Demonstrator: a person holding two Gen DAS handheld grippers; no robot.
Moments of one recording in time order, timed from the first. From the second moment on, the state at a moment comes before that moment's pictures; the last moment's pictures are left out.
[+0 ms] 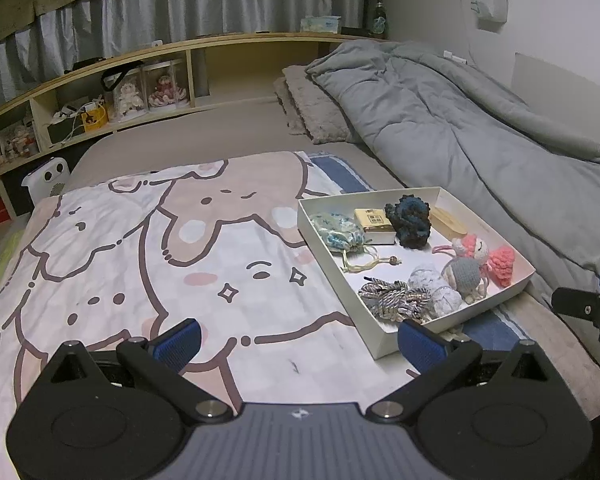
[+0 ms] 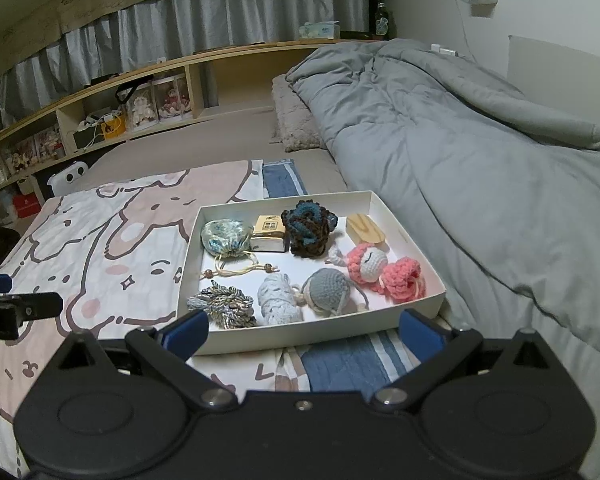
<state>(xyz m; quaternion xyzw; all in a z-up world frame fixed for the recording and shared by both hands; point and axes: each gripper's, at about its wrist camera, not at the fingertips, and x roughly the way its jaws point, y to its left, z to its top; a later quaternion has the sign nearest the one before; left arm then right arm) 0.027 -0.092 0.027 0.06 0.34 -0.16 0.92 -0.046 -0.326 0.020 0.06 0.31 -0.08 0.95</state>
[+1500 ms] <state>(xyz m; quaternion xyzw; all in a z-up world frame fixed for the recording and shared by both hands) 0.031 -0.088 0.027 0.06 0.34 -0.17 0.92 -0.045 -0.324 0.020 0.05 0.31 -0.08 0.95</state>
